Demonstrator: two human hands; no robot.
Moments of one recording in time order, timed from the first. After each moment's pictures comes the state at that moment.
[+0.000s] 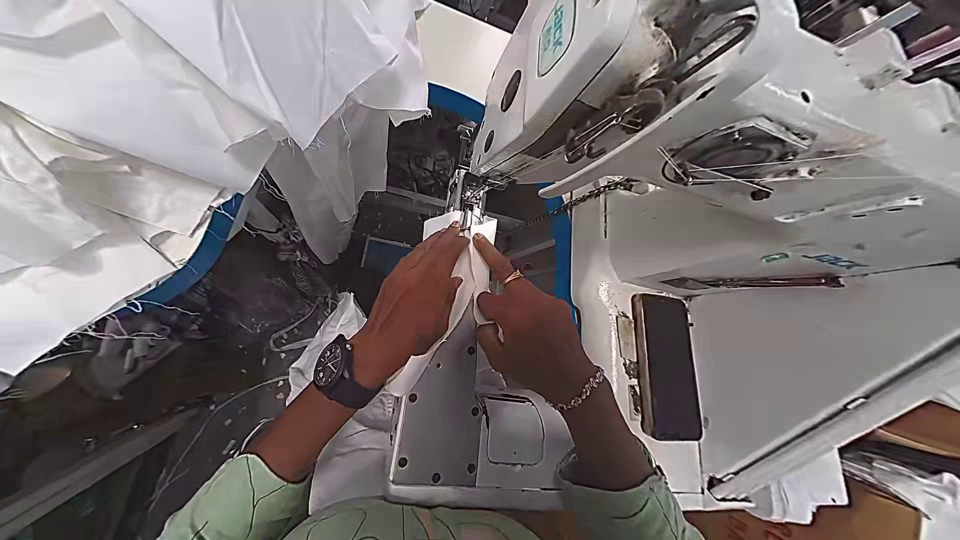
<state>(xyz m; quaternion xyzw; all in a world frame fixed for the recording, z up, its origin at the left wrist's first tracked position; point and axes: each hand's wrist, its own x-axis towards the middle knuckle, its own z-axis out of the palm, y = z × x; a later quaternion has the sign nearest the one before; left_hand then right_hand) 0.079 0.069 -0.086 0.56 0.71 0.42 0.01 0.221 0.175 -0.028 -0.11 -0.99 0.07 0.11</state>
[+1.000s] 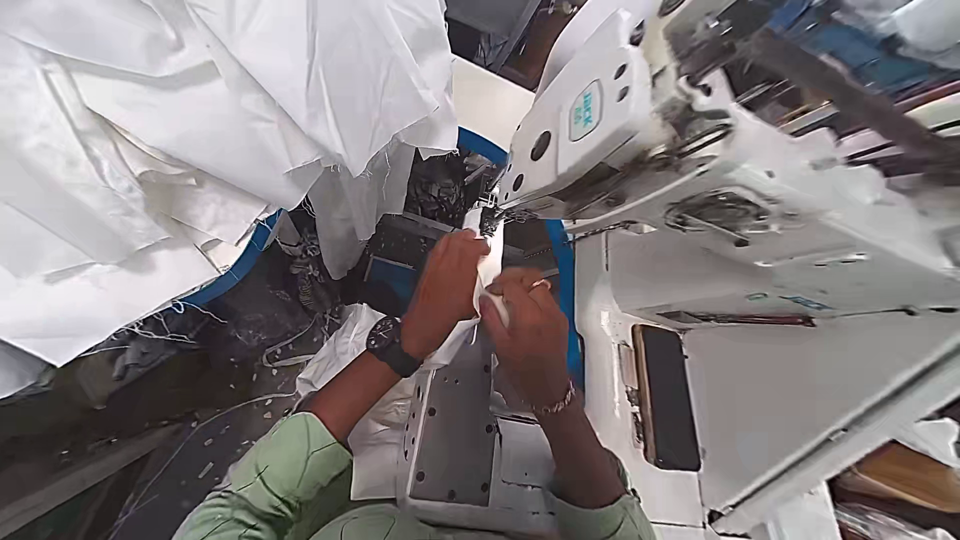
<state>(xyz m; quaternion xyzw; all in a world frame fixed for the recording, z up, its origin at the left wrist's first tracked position) 0.070 0.091 -0.080 0.48 0.70 0.53 0.07 0.195 0.150 -0.027 -0.24 -0.93 0.11 0.24</state>
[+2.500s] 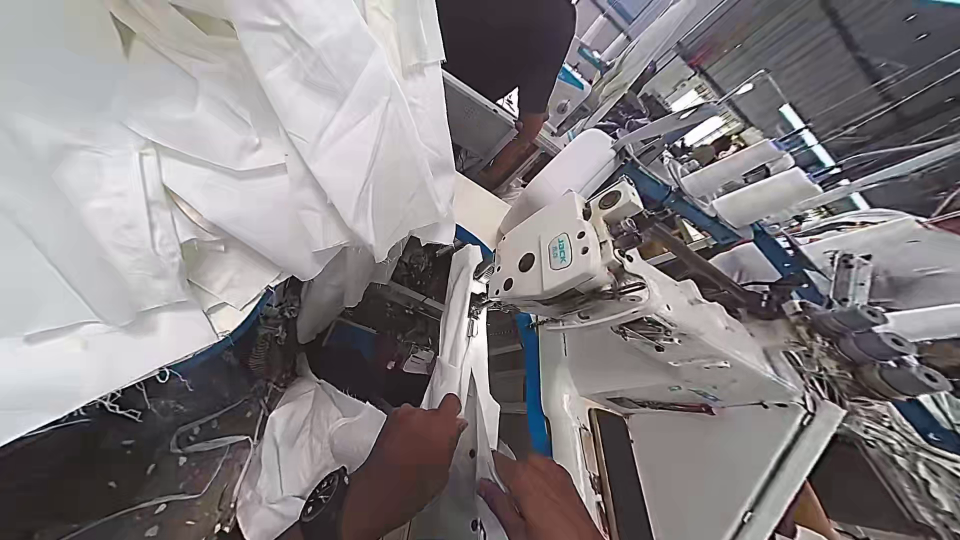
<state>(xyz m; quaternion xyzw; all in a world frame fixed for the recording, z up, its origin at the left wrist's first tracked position) 0.100 0.020 -0.065 0.52 0.69 0.49 0.08 0.230 0.124 0.047 -0.23 -0.94 0.11 -0.23</state>
